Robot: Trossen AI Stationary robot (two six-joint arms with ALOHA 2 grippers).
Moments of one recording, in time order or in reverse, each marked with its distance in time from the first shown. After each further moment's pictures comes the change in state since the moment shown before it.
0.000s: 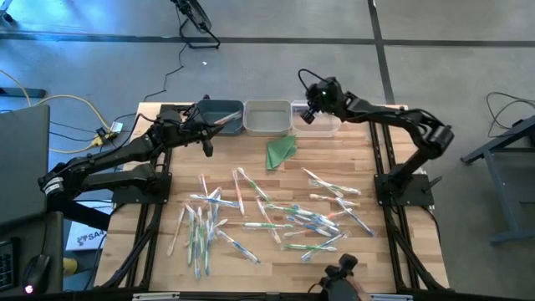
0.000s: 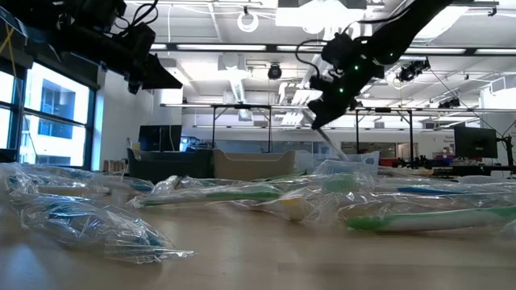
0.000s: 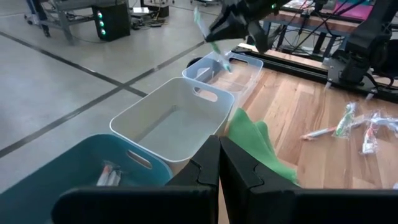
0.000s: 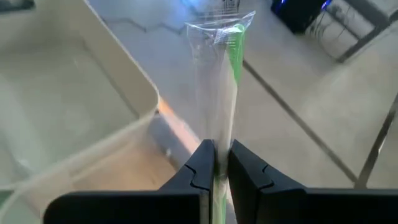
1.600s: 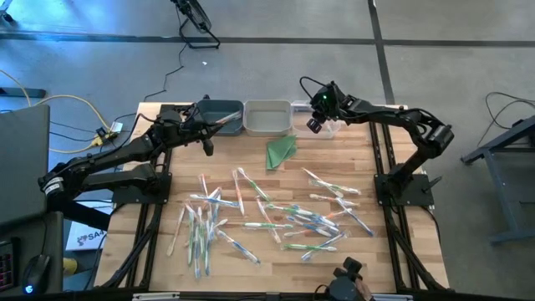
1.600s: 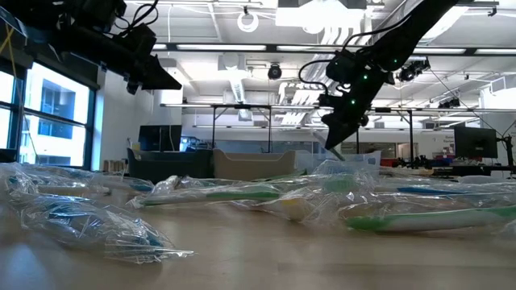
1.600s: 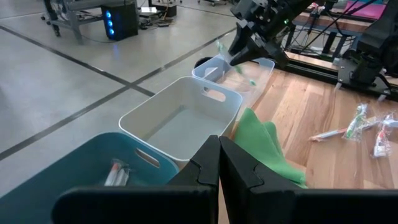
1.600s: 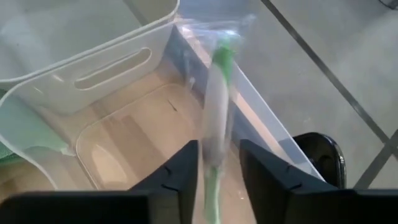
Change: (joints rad) left arm 0.000 0.000 0.000 -0.002 -0.033 0.000; right arm -0.039 0.003 -0.051 -0.160 -0.082 0.030
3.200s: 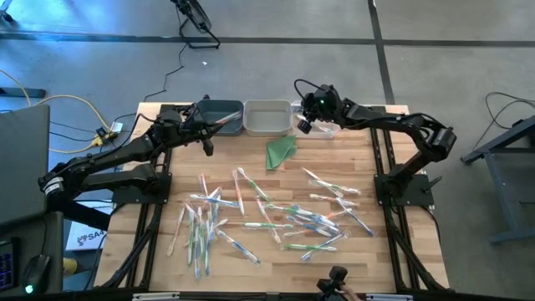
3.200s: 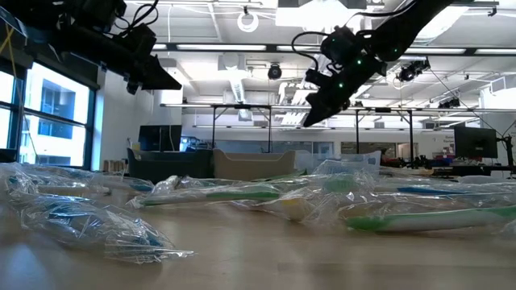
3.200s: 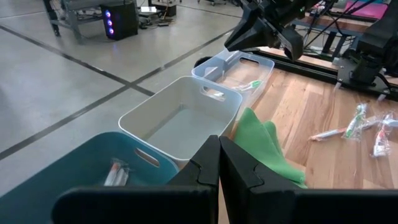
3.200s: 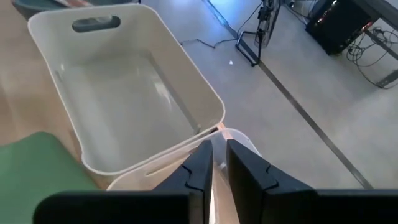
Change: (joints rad) left arm 0.000 0.000 0.000 -0.002 0.001 0.000; right arm 0.121 -0.044 0.000 0.202 0.000 -0.030
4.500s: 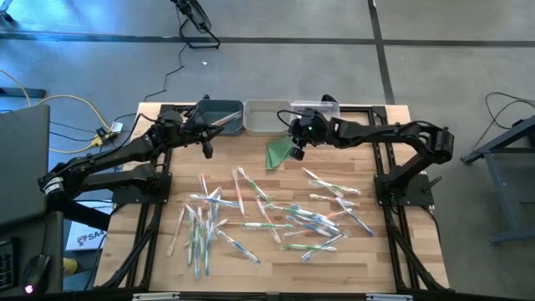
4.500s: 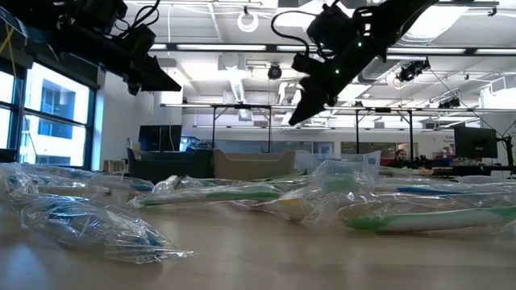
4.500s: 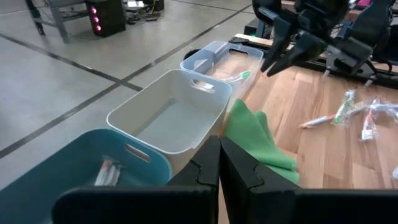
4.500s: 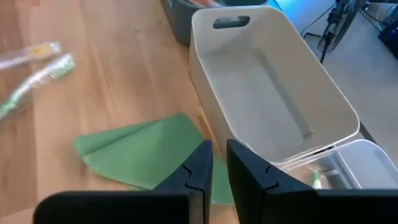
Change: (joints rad) left arm 0.000 0.000 0.000 -0.027 0.047 0.037; right arm 0.278 -0.018 0.000 -0.114 0.010 0.106
